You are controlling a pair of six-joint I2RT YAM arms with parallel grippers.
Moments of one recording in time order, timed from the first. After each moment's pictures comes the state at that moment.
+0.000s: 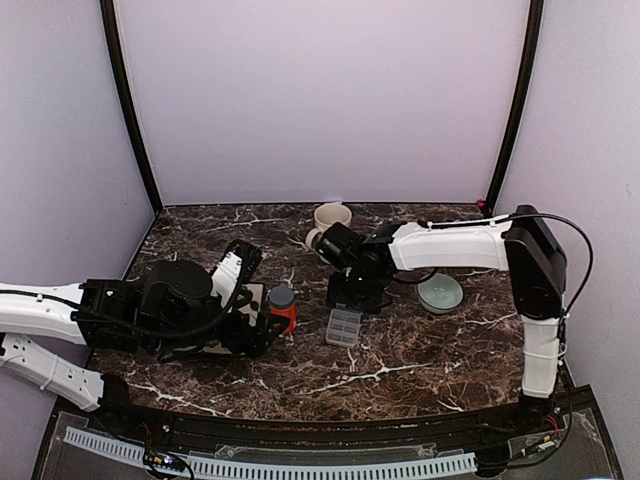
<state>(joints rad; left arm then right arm) -1.30 1.05 0.83 -0.36 -0.44 -0.42 0.94 2.03 1.54 -0.77 0.16 1.02</state>
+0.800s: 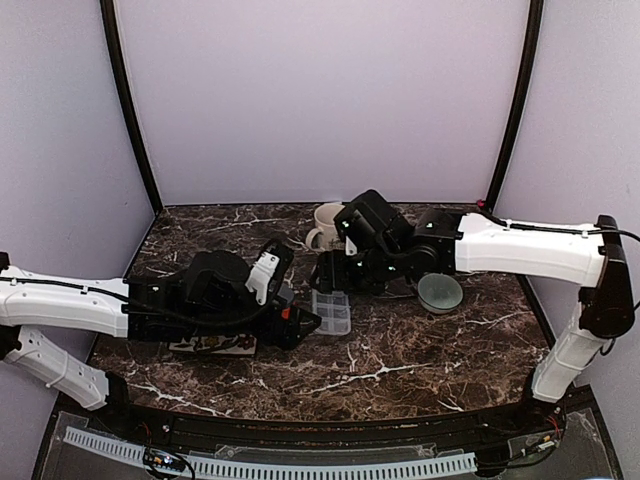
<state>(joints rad) -1.16 1.26 0.84 -0.14 -0.19 -0.48 1.07 1.66 1.41 -0.61 0.12 0.84</state>
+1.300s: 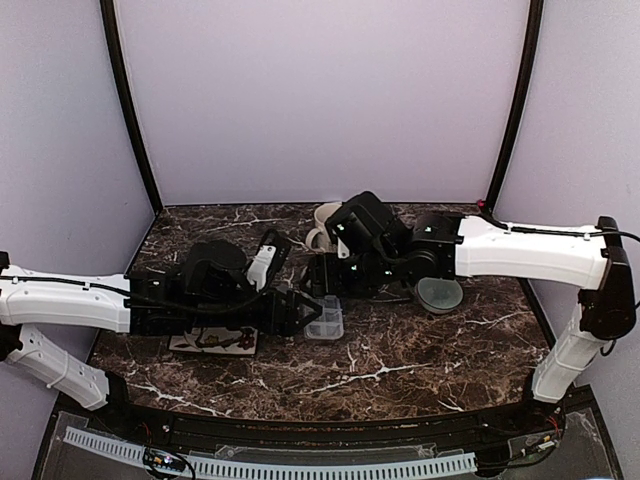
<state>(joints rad) -1.12 1.28 0.85 -0.08 -0.06 -0.62 1.12 1.65 1.42 -0.57 0.11 0.83</state>
